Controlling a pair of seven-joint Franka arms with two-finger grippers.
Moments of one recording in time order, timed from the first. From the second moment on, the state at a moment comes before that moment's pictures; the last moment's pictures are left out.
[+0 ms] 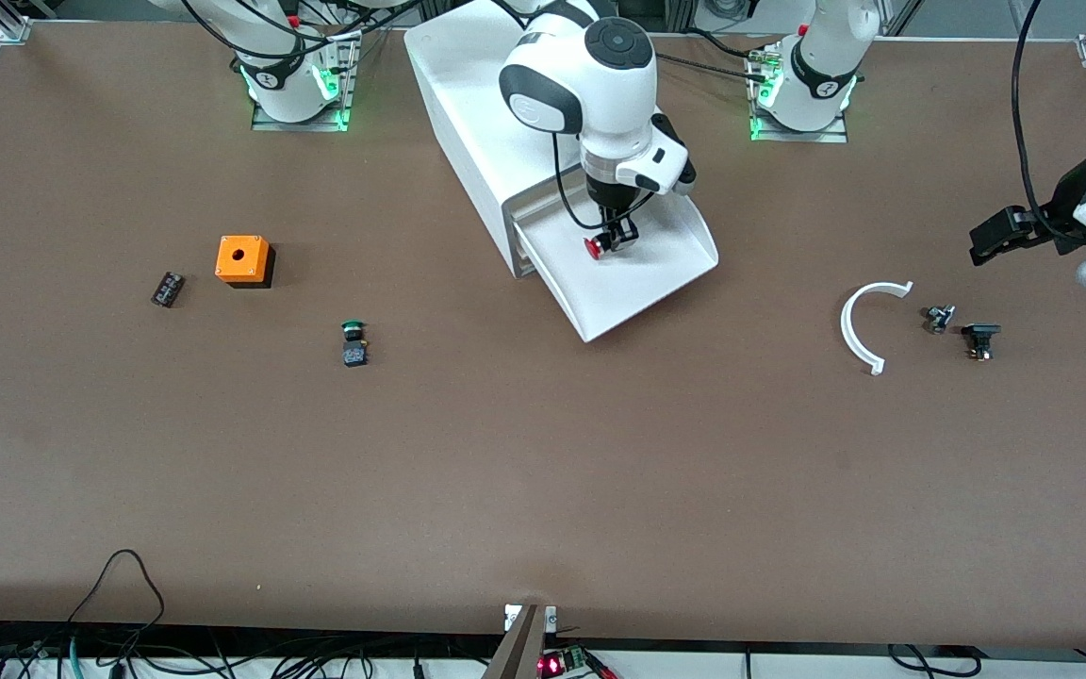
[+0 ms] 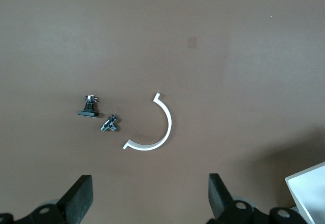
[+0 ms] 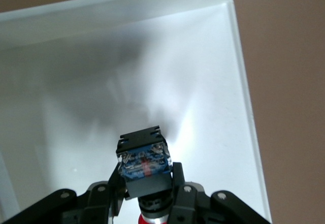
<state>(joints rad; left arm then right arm) 0.05 0.02 -0.05 -1.63 0.08 1.61 -0.13 0.74 0.69 0.37 -1.30 -0.33 2.05 -0.73</state>
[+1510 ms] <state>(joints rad) -0.04 0.15 -0.21 -1.90 0.03 2.11 -0.62 0.51 0.52 0.16 -1.34 -0.33 1.93 0.41</state>
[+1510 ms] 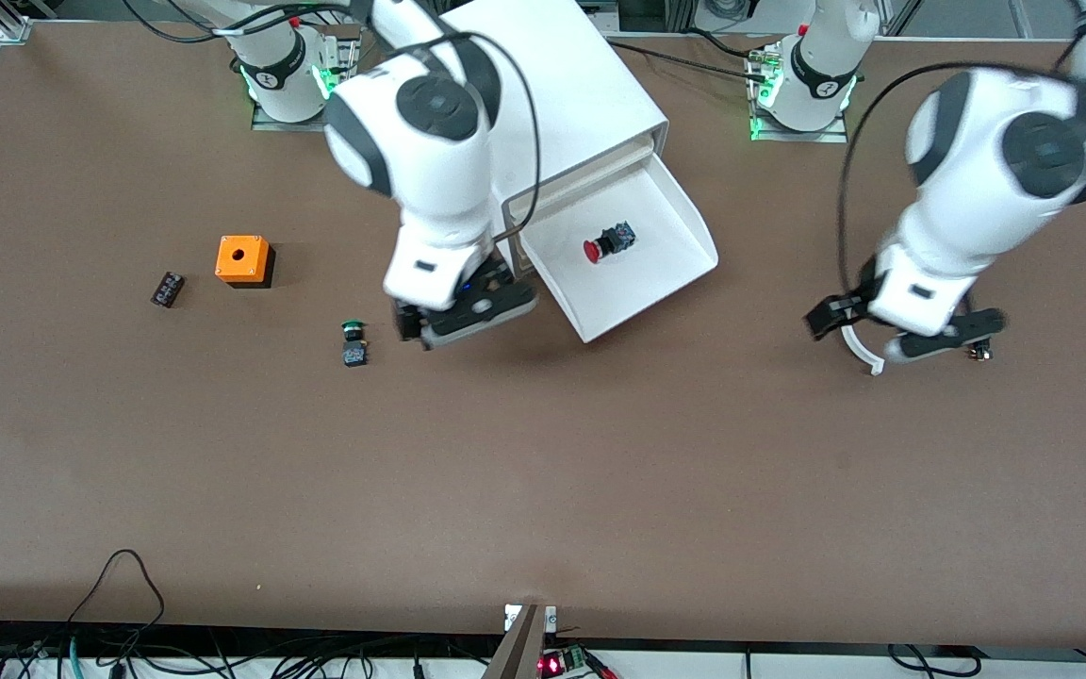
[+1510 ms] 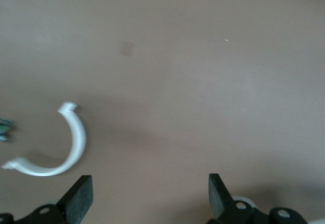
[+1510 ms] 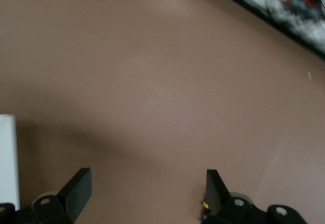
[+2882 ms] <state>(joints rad) -0.17 0.27 -0.46 -2.18 0.00 2.48 -0.86 0.07 0.11 -0.02 -1.55 -0.12 1.60 0.25</state>
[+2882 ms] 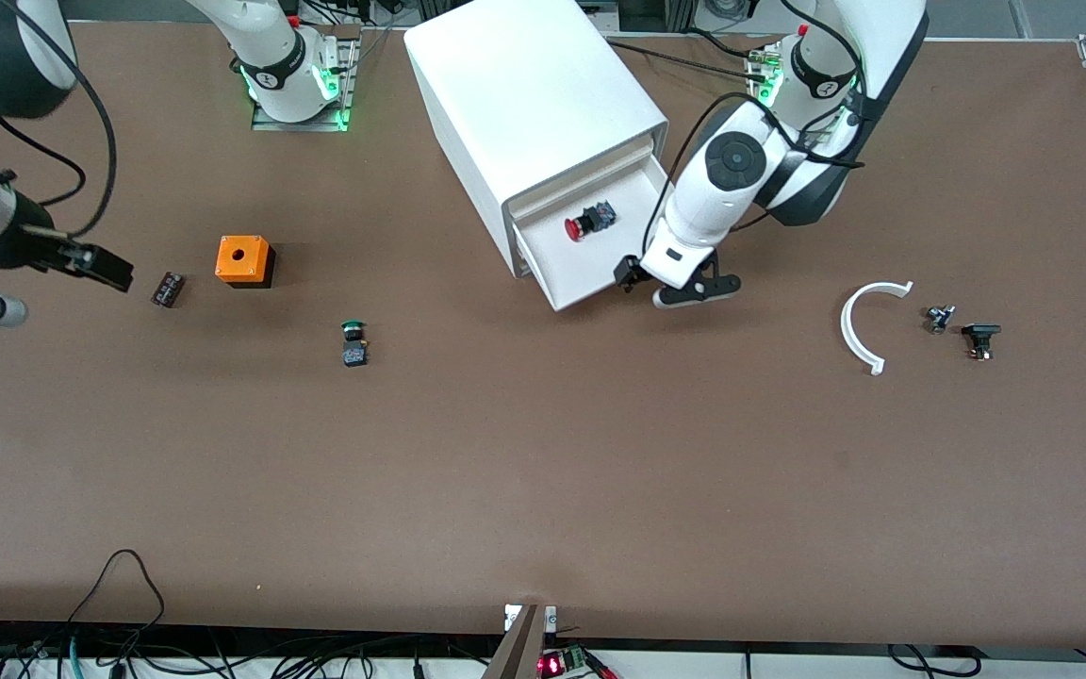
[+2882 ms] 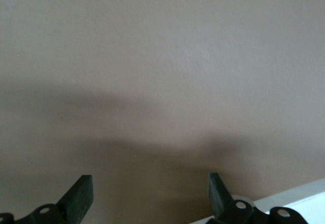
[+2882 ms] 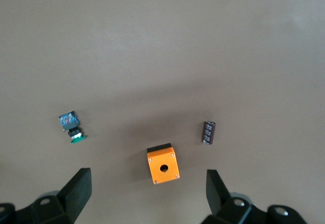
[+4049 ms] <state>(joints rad) -0.17 0.24 -0.65 -2.22 0.00 2.42 -0.86 0.07 -0.11 -0.12 -1.84 -0.02 1.75 -0.02</state>
